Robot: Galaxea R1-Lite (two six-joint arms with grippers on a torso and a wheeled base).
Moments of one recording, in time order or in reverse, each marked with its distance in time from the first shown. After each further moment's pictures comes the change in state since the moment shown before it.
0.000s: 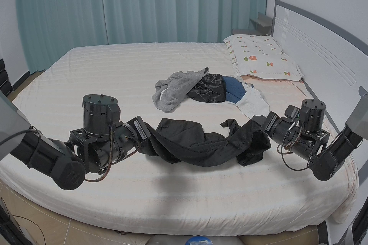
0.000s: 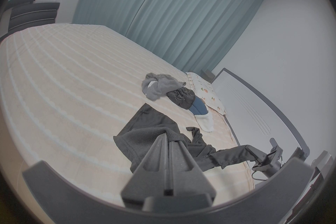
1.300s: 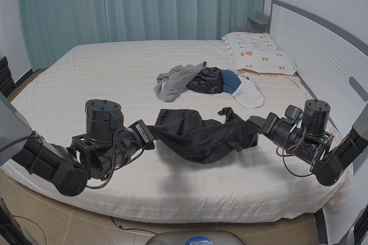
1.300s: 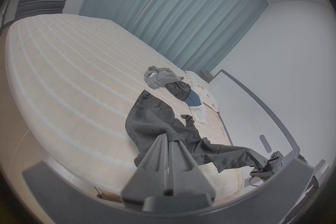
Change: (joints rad) left arm -0.028 0.000 0.034 -0.034 0.017 -0.086; right arm 0.061 -0.066 0.050 -0.015 -0.001 0.004
